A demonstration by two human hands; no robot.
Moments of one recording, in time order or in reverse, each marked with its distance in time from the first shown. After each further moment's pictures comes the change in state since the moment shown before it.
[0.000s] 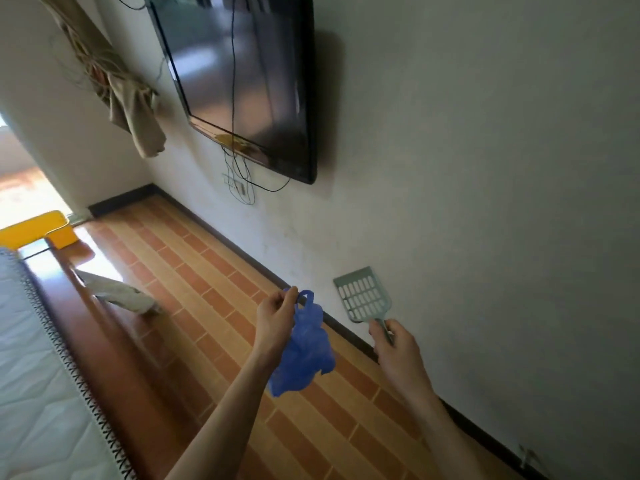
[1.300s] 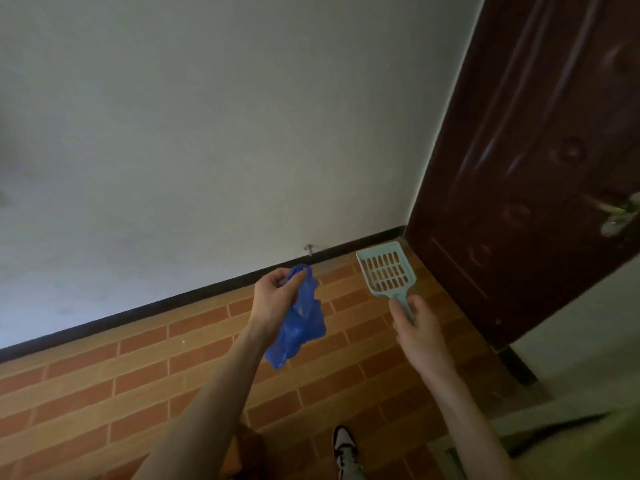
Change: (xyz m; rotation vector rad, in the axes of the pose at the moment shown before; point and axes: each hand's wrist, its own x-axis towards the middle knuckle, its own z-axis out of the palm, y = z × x) left_hand -0.428 -0.044 0.025 0.223 -1.161 0.037; right_hand -0.598 0.096 -0.045 0.200 0.975 0.454
